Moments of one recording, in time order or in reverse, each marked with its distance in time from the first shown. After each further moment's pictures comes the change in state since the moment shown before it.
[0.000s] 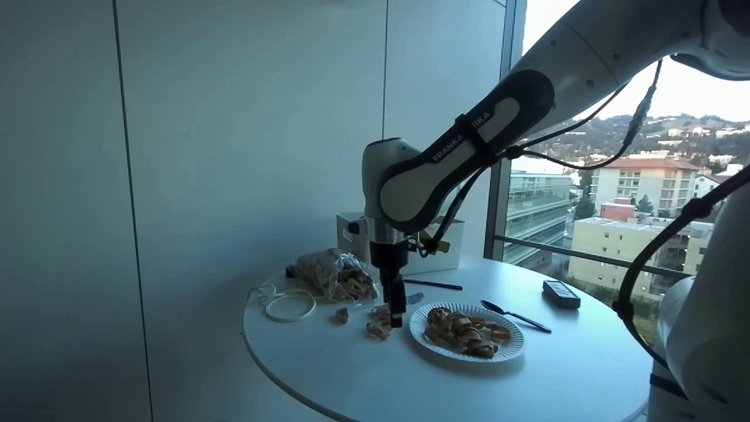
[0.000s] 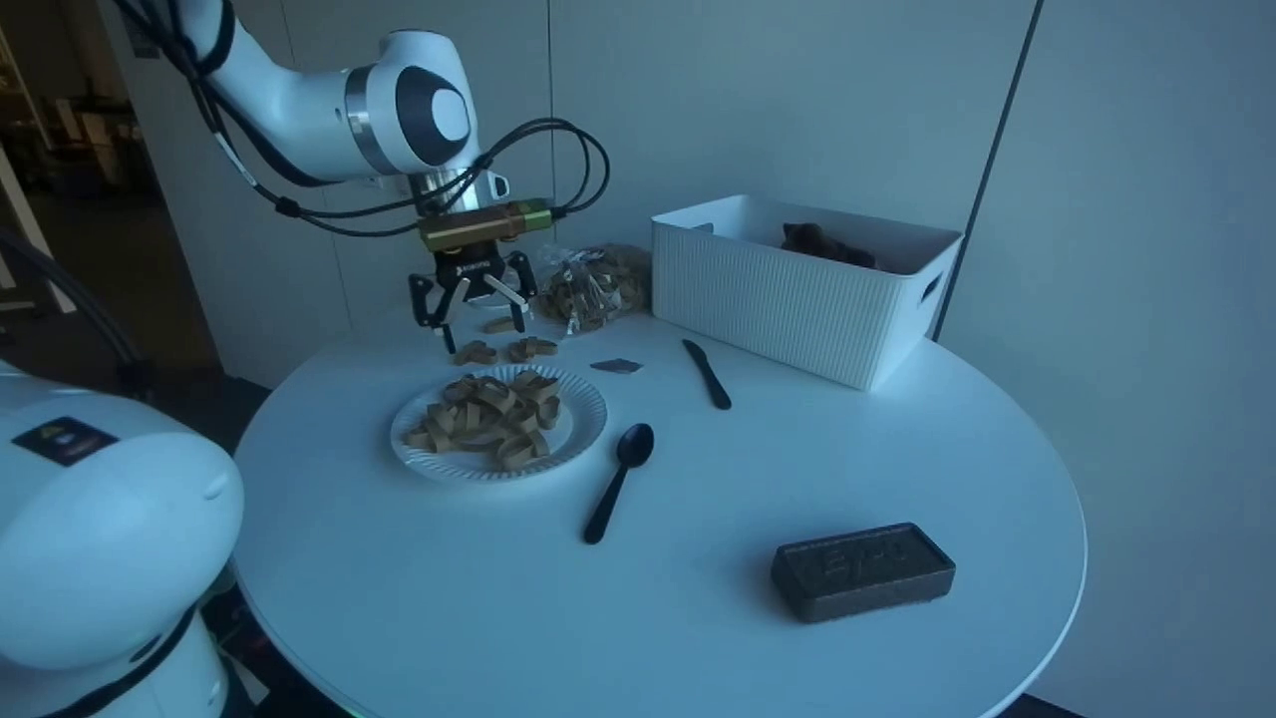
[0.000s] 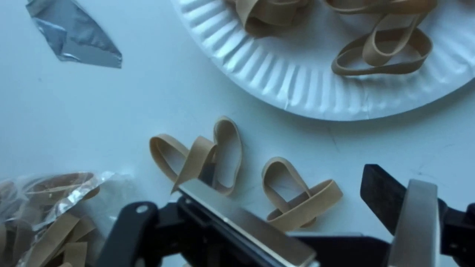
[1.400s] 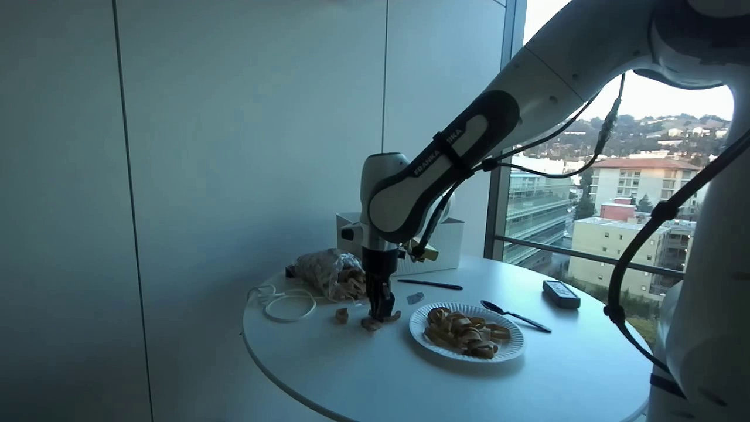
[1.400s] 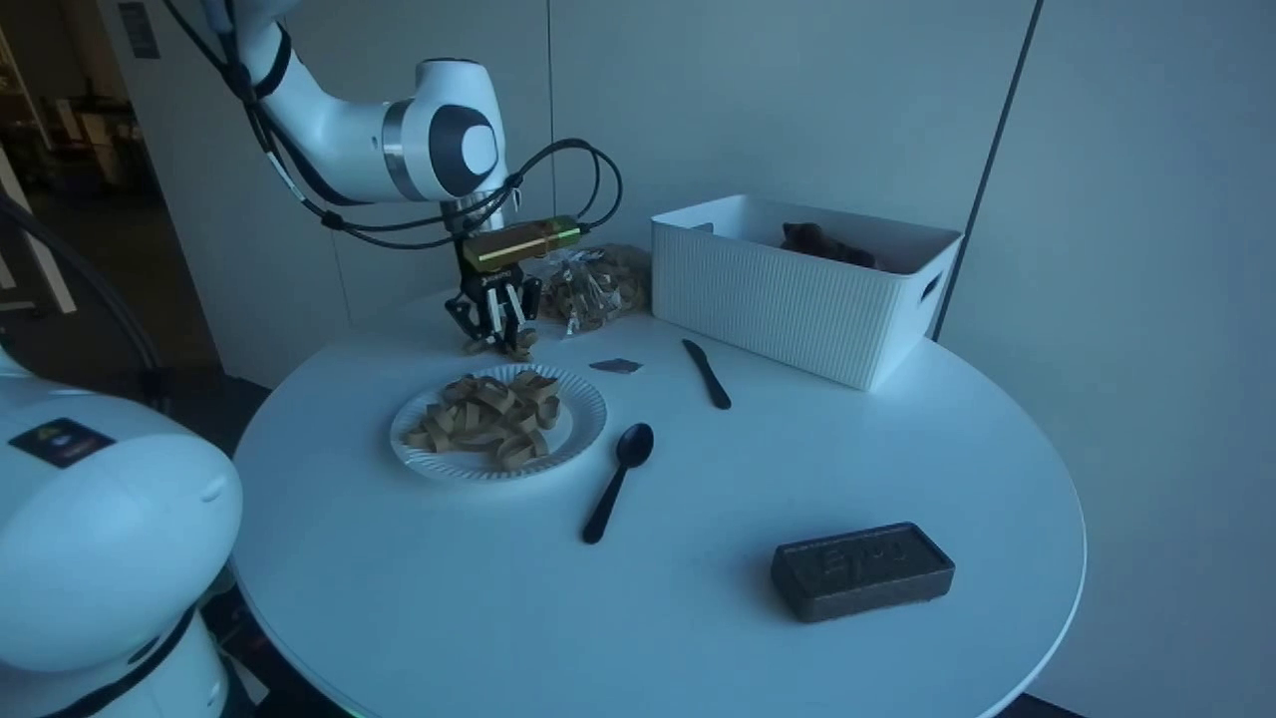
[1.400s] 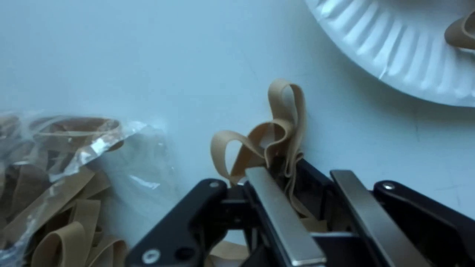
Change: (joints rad) arm -0.011 0.113 -0.026 0.041 0.058 0.151 -0.224
